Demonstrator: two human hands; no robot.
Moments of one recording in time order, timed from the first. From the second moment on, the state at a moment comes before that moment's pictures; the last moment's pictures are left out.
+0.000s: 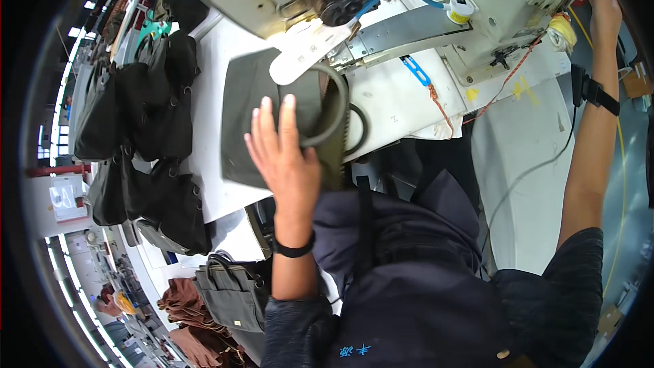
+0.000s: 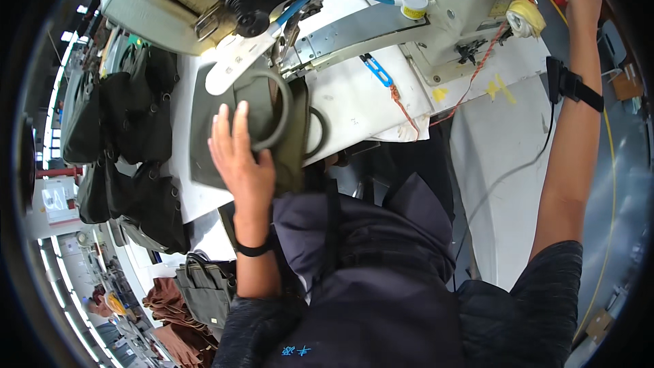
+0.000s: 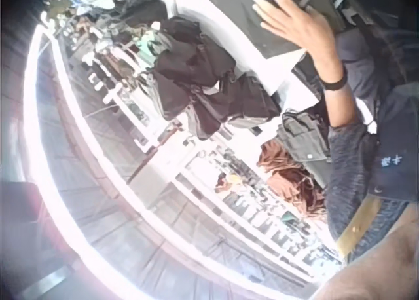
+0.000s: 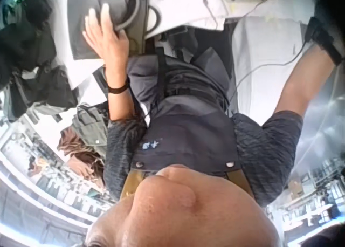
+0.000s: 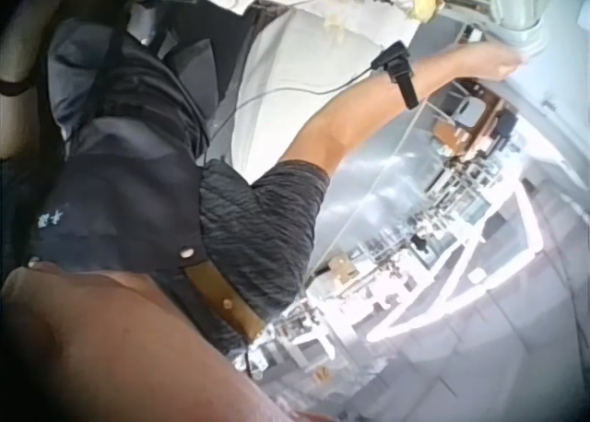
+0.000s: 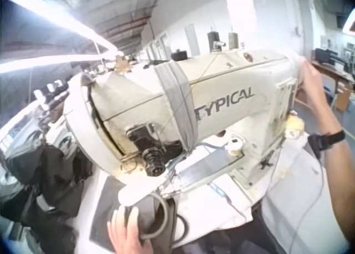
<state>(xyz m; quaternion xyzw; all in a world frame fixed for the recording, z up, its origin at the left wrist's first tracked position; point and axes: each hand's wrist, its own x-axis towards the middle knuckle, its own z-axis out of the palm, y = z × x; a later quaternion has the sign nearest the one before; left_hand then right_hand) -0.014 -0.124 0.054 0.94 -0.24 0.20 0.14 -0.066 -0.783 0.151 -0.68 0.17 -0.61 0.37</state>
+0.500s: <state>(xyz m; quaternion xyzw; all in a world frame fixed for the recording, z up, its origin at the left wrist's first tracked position) 0.039 -0.129 0.050 0.88 -0.31 0.28 0.22 -0.025 -0.340 0.079 -0.61 0.07 -0.06 0.78</state>
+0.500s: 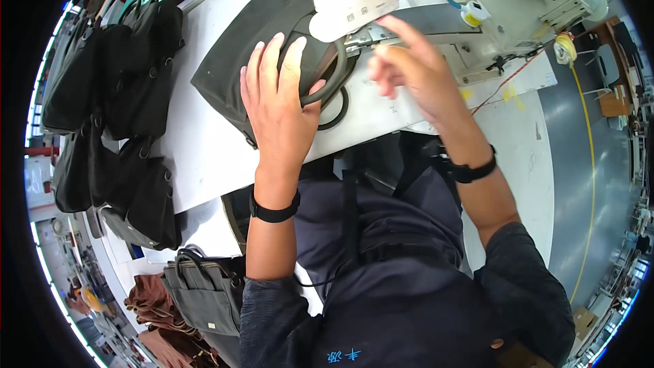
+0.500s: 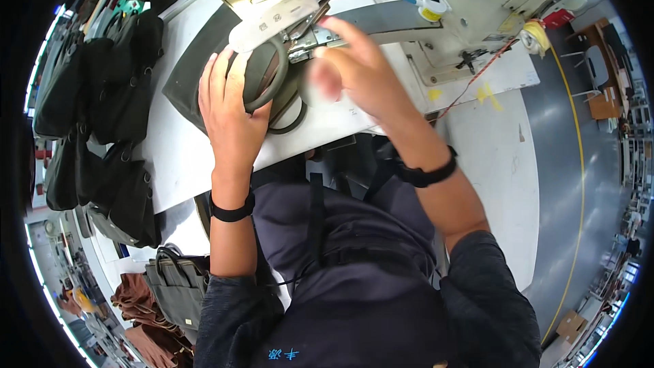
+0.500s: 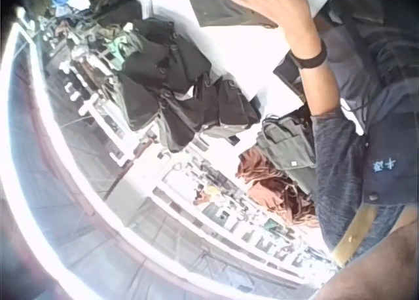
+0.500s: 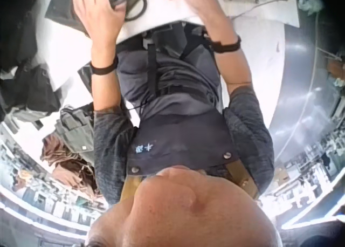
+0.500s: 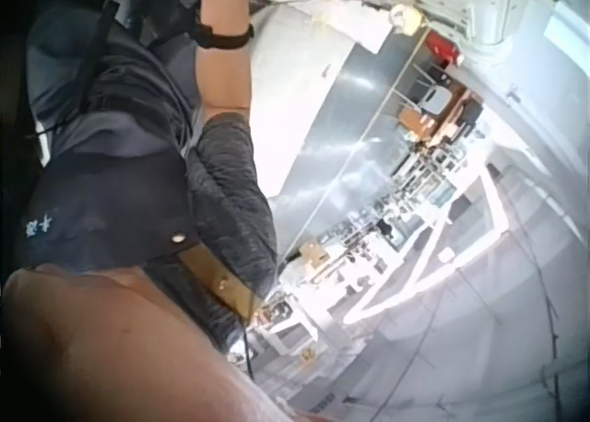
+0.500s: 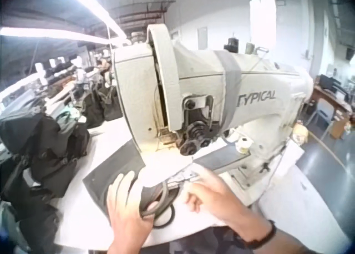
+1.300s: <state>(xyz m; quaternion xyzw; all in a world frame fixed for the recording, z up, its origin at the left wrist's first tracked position) 0.025 -0.063 0.068 0.93 -0.25 0.24 0.13 -0.120 -0.398 0.008 -0.74 0.19 0.00 0.65</state>
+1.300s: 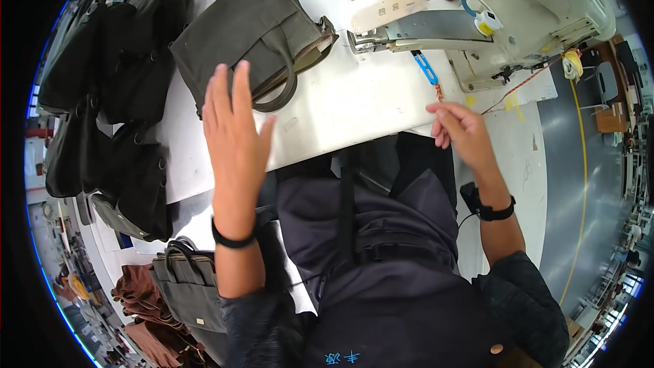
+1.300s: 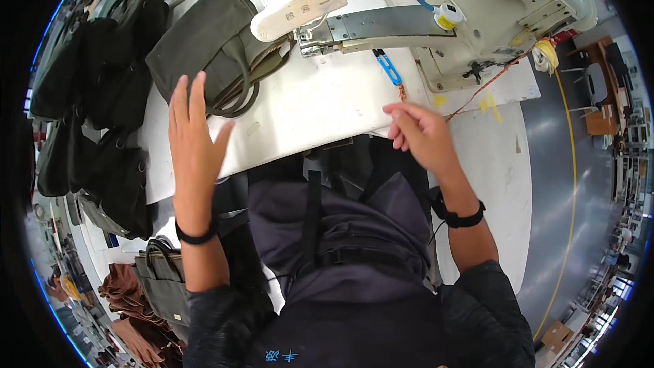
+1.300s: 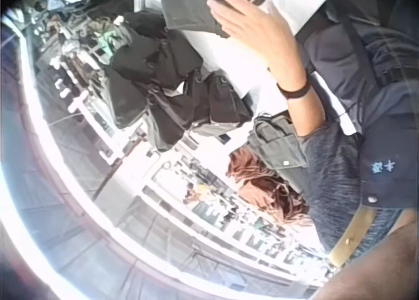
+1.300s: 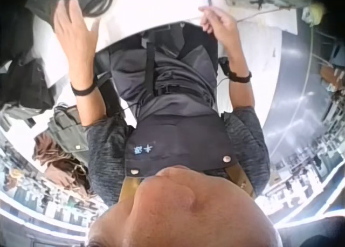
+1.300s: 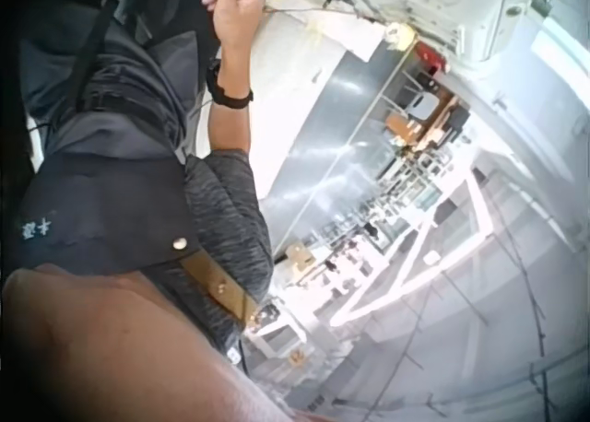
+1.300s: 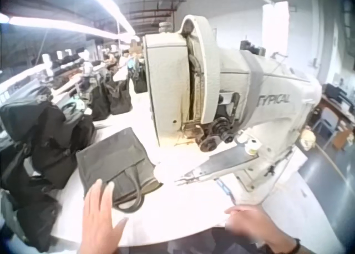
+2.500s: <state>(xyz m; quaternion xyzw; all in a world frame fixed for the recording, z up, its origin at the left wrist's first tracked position) 0.086 -0.175 0.032 0.66 -0.27 -0.16 0.68 -0.201 -0.399 -0.157 -0.98 0.08 -0.13 0.15</state>
